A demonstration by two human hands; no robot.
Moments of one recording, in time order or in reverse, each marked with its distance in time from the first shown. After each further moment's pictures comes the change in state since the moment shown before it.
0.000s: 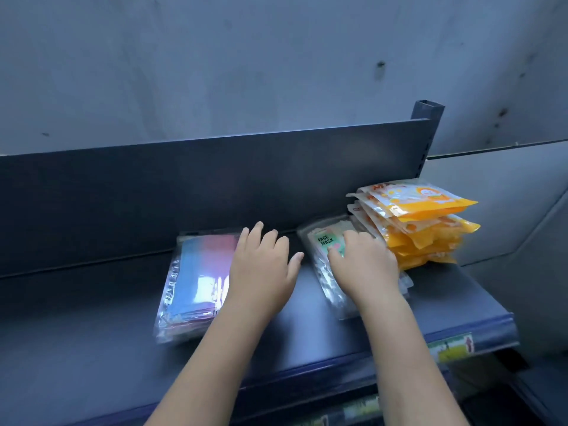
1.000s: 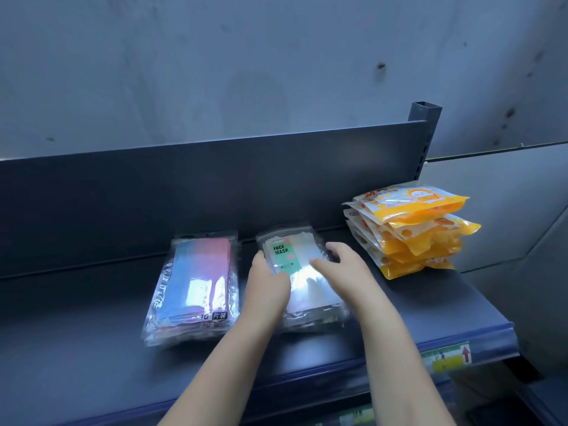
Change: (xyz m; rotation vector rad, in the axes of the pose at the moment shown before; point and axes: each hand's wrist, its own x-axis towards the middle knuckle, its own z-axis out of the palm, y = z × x) left_hand -0.008 0.041 0.007 -1.111 -0.109 -0.681; right_hand 0.012 0.017 0.027 0.811 -0.229 0.042
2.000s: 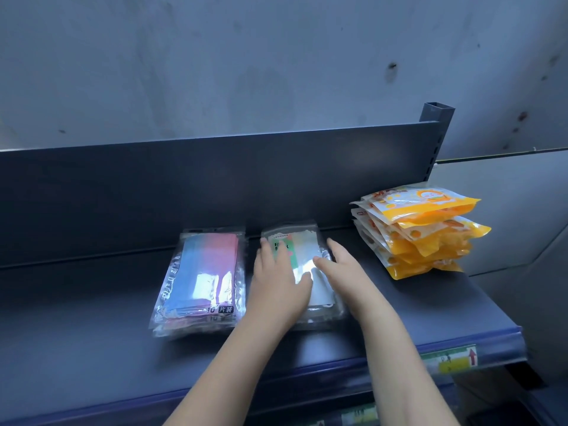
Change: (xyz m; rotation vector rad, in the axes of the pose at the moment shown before) left_hand -0.005 -0.002 -0.005 0.620 -0.071 0.234; right_hand 0.011 0.008 0.016 0.262 -0.124 0.005
